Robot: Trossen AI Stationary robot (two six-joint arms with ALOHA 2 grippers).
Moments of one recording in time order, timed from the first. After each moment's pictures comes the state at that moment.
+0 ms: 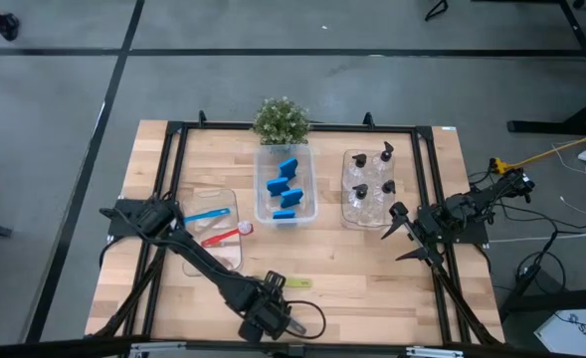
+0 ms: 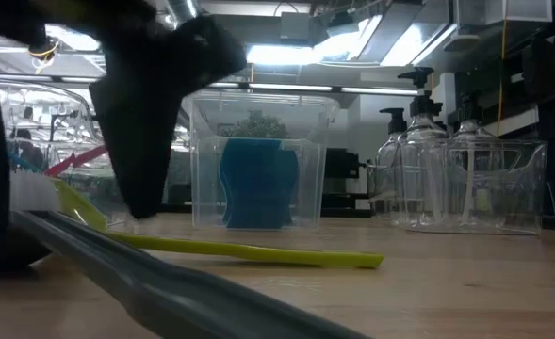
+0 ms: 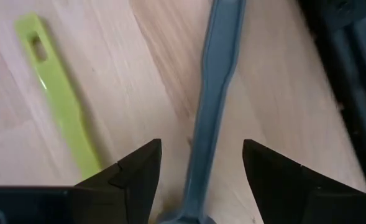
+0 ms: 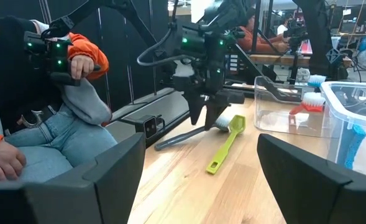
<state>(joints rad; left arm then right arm) -0.63 2.13 1.62 -0.76 -0.14 -0.21 0.46 0.02 0.01 0.02 -0.05 0.02</state>
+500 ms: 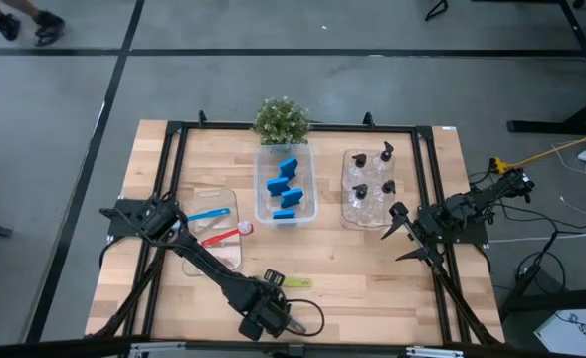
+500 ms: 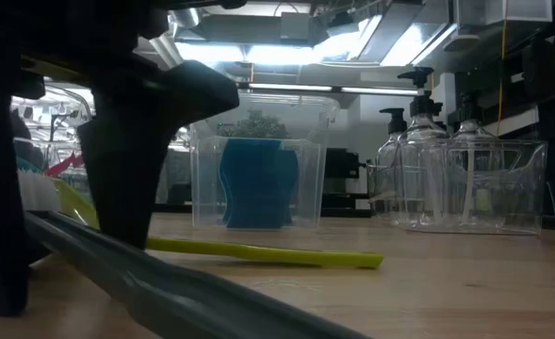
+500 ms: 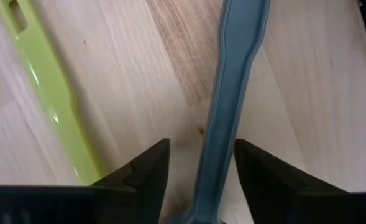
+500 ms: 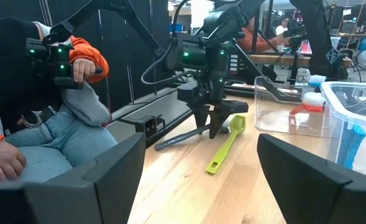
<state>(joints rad) -0.62 2.16 1.60 -0.77 -0.14 -0.22 0.46 0.02 0.01 0.02 -0.05 0.02</state>
